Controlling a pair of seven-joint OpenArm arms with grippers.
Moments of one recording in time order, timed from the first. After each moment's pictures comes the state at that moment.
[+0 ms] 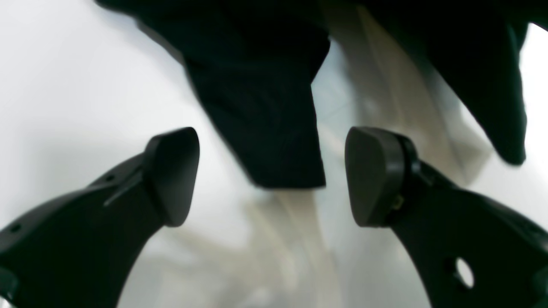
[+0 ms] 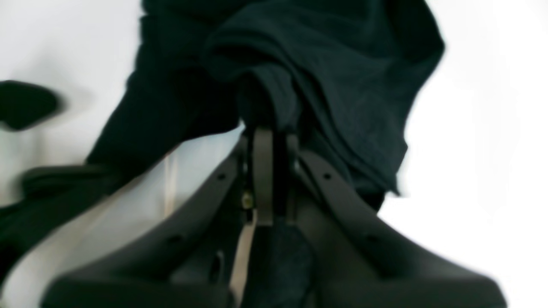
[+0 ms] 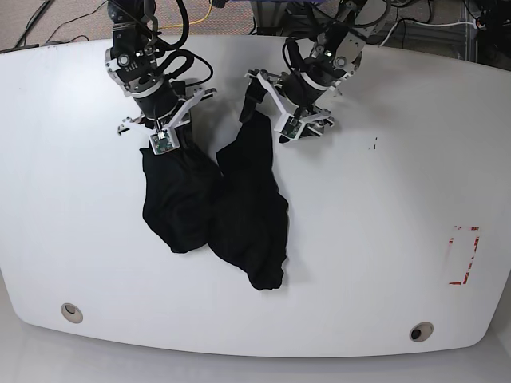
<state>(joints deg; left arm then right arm) 14.4 -8.9 28.6 96.0 -10.8 -3.3 21.3 -24.0 8.1 2.4 113.1 6.6 18.0 -34.4</state>
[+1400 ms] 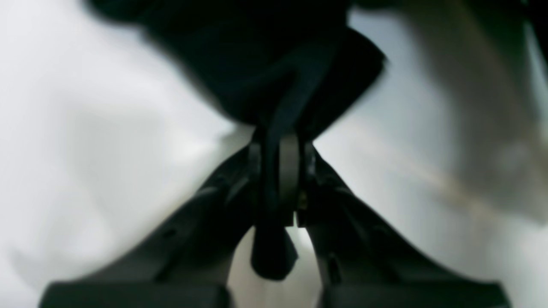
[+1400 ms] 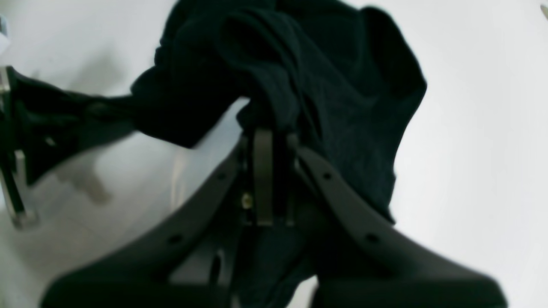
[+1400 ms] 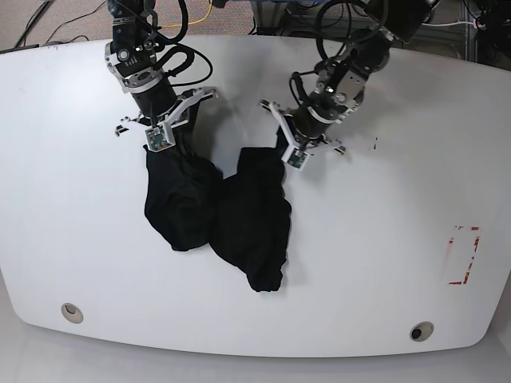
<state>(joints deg) 3.0 -14.2 31.6 86.2 -11.7 1.8 24.8 -25.4 8.0 2.8 113.5 6.5 17.8 -25.1</state>
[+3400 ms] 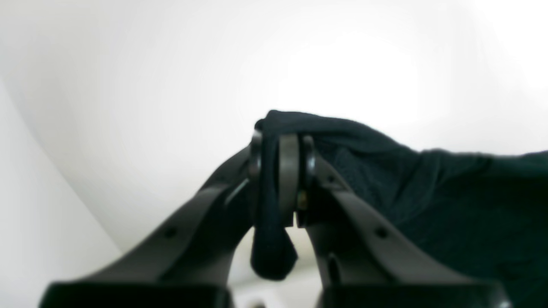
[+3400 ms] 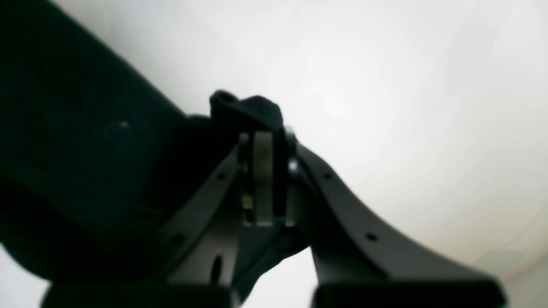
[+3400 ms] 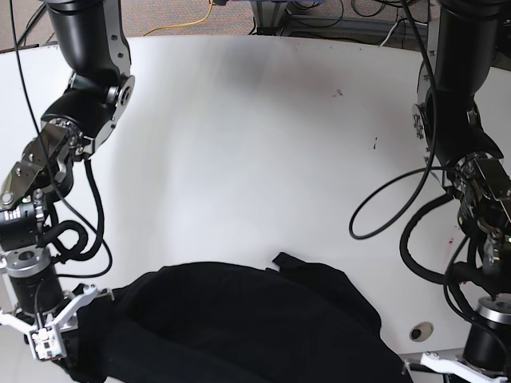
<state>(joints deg) -46.5 -14.5 -4.7 111.8 -10.6 -16.6 47.2 34.5 15.3 16.8 113.5 6.4 35.4 -55.6</state>
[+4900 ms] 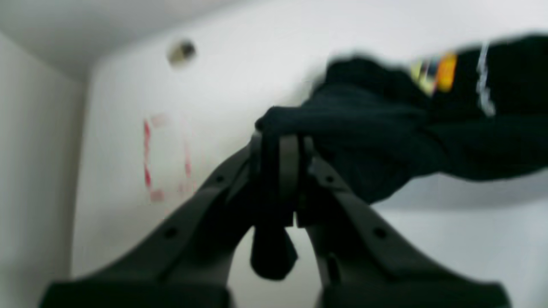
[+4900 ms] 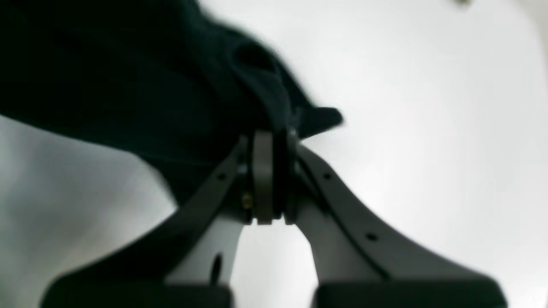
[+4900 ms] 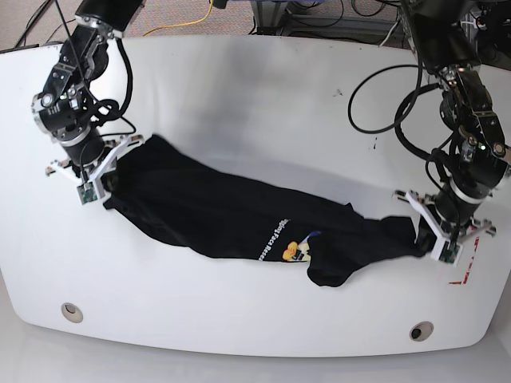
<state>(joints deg) -7.5 -15.2 -16.6 113.4 -16.3 -30.1 62.7 -7.8 8.3 27.8 114.0 16.7 37.5 -59.4</state>
